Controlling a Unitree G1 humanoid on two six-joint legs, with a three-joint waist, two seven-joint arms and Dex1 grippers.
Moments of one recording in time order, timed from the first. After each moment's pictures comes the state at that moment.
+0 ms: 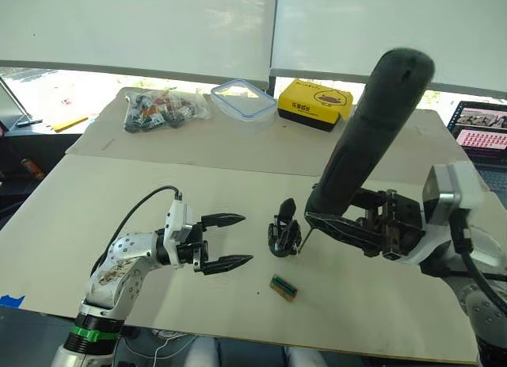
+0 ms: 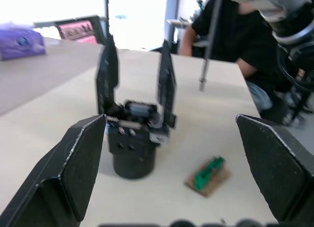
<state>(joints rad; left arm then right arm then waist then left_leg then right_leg) -0.22 0.51 -0.03 -0.19 -0.57 0.23 -1.14 -0.20 -0.72 -0.24 -0.70 1.08 0.46 0.74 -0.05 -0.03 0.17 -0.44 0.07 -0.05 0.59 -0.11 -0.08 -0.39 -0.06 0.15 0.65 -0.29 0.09</state>
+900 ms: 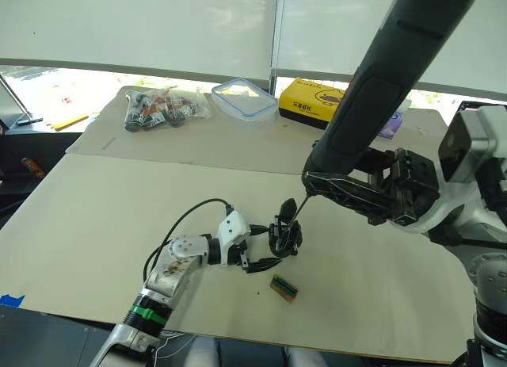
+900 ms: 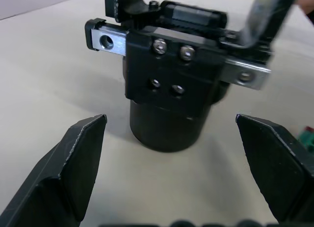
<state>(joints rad) -0.39 0.32 -0.28 0.14 -0.21 0.18 -0.97 -0.42 -0.74 -0.21 -0.66 1.20 0.54 0.67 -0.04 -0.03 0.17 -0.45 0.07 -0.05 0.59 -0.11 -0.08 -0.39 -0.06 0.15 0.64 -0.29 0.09</state>
